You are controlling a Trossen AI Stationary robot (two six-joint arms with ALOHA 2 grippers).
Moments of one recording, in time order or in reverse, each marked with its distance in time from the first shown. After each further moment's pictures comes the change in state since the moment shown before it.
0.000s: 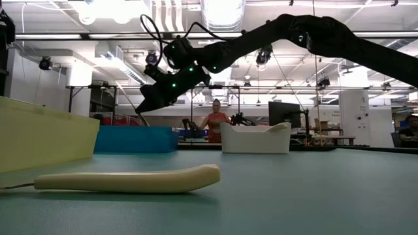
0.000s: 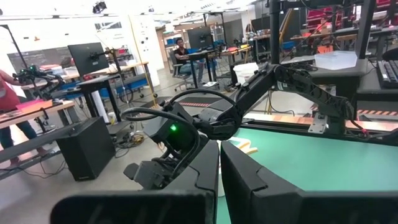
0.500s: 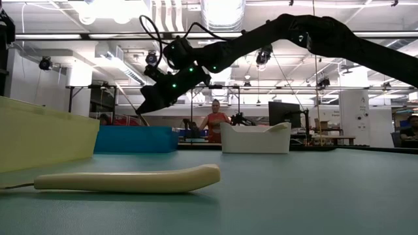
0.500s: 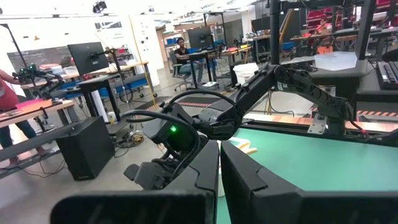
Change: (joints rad) left arm 0.000 0.000 0.000 0.004 0.000 -0.001; right arm 0.001 0.000 0.000 -0.017 0.000 -0.001
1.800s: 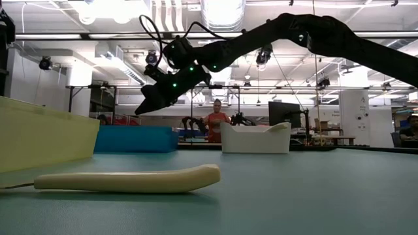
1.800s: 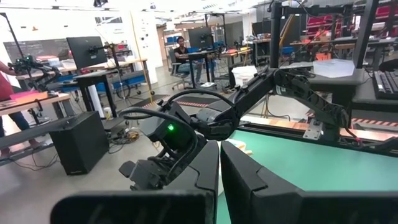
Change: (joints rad) left arm 0.000 0.000 0.000 0.019 0.000 -0.033; right arm 0.000 -0.005 0.000 -0.012 0.001 -0.005
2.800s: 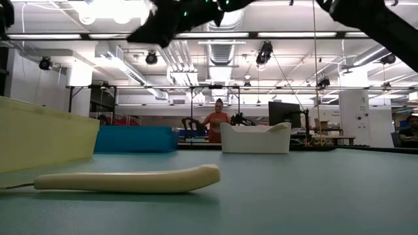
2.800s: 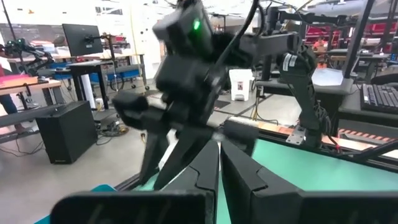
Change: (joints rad) left arm 0.000 0.166 0.000 0.105 0.001 -0.151; right arm 0.133 -0.266 -0.002 -0.245 -0.232 -0.044
